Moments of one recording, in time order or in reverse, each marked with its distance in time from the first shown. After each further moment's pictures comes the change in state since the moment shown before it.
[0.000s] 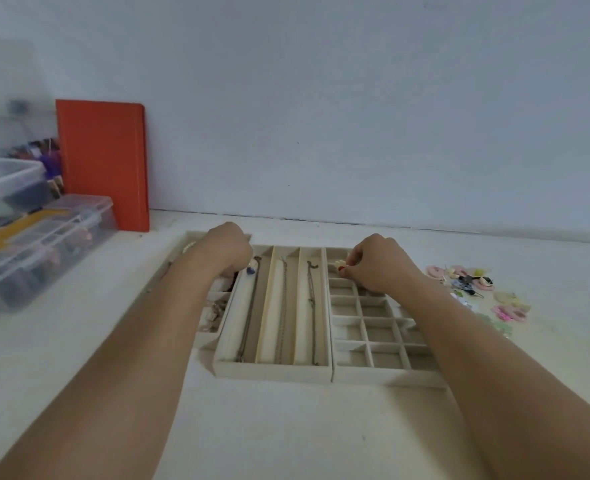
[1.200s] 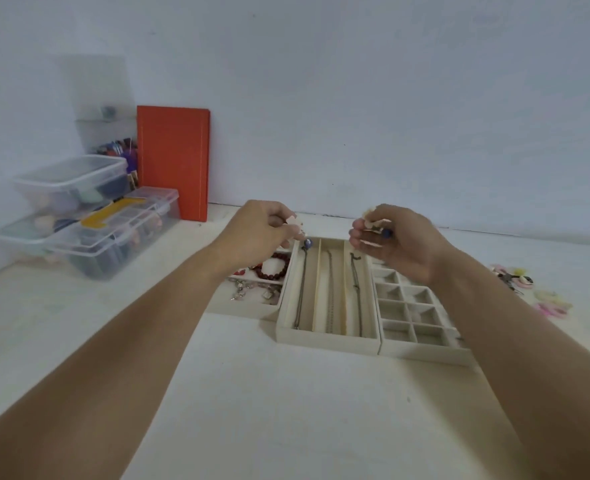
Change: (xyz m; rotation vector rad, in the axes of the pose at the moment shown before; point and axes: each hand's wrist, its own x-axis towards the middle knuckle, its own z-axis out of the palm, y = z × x) left_hand -0.075 -0.042 -0.034 -0.659 0.121 0.331; right_hand -0.044 -0.067 -0.019 1.422 -0.300 0.038
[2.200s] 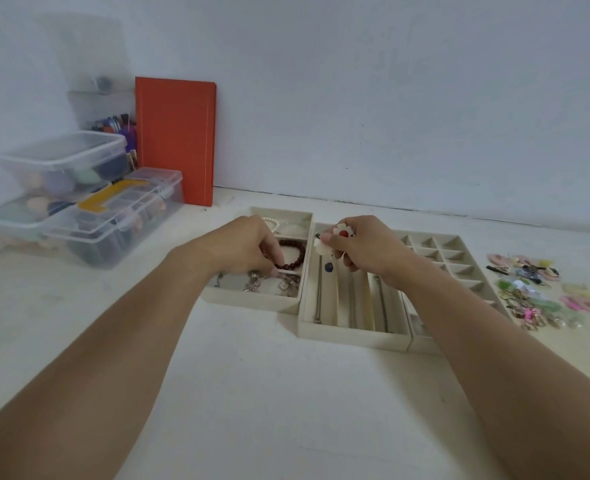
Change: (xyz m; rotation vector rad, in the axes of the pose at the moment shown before) left_hand 0.015 -0.064 -0.033 0.505 -0.333 -0.008; right_hand 0.028 0.055 0.049 -0.878 0.062 -0.096
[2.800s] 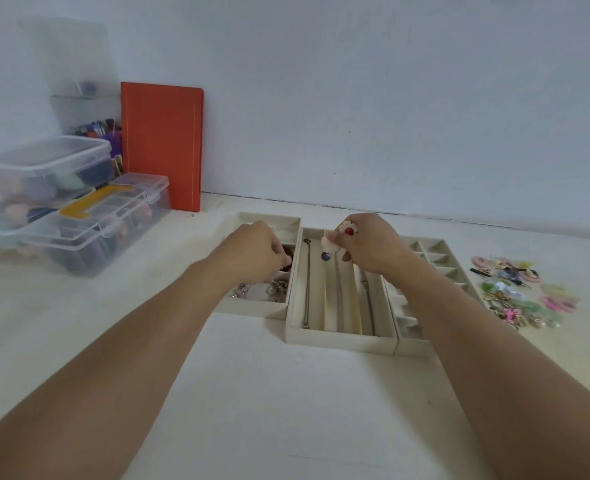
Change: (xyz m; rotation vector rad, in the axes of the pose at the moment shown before) left_hand 0.007 0.027 0.024 -0.066 0.194 -0.103; right_hand 0.003 0.000 -0.019 -0.261 0.119 -0.004
